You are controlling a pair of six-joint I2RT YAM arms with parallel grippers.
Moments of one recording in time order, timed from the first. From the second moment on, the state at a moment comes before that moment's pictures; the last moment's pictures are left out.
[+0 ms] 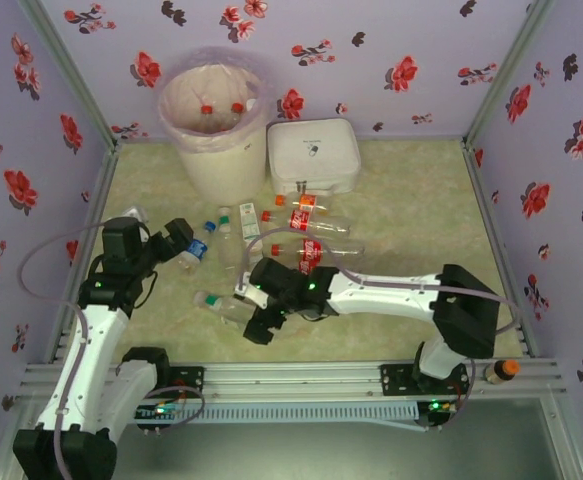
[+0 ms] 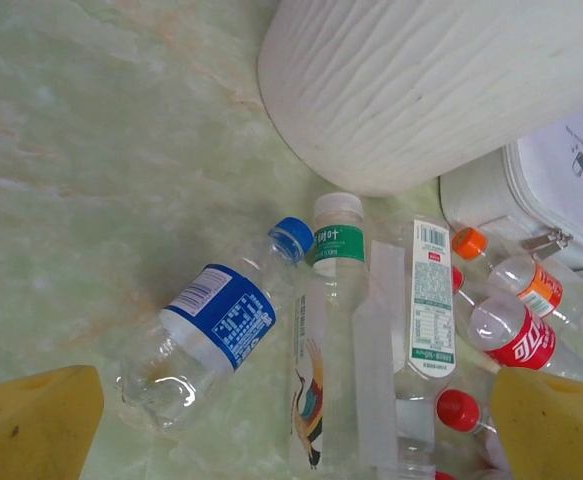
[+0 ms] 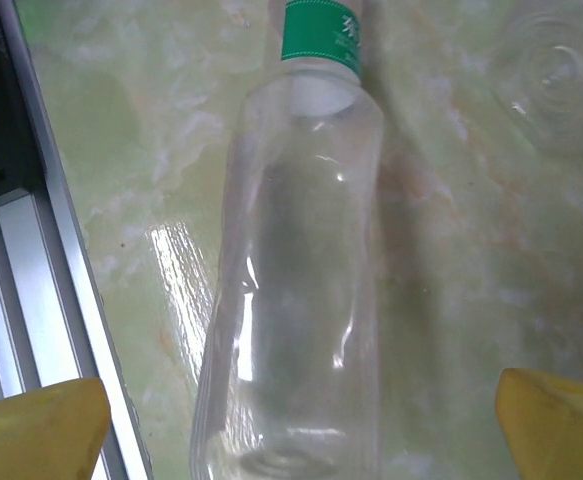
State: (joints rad) left arm -0.09 0.78 0.72 -0.56 0.07 -0.60; right arm 1.23 1.63 1.08 -0.43 -0.10 0.02
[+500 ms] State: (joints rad) left arm -0.09 0.76 0.72 -0.55 0.07 -0.63; right arm 1.24 1.70 1.05 -0.32 -0.03 0.04
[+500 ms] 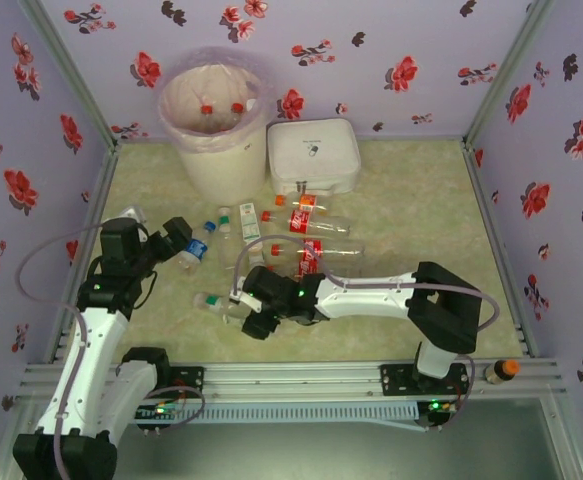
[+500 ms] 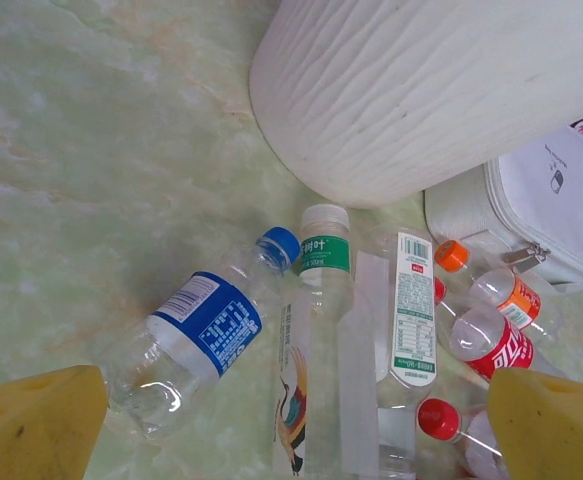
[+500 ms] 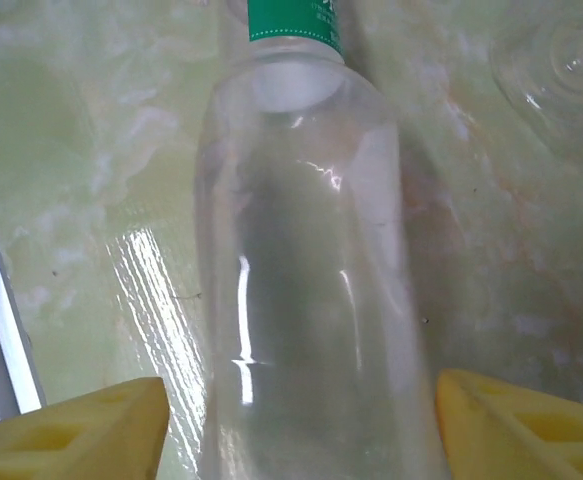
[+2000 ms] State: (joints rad) left arm -0.67 1.08 0.76 0.11 0.14 -0.90; right arm 1.01 0.97 0.59 -0.01 0.21 0.14
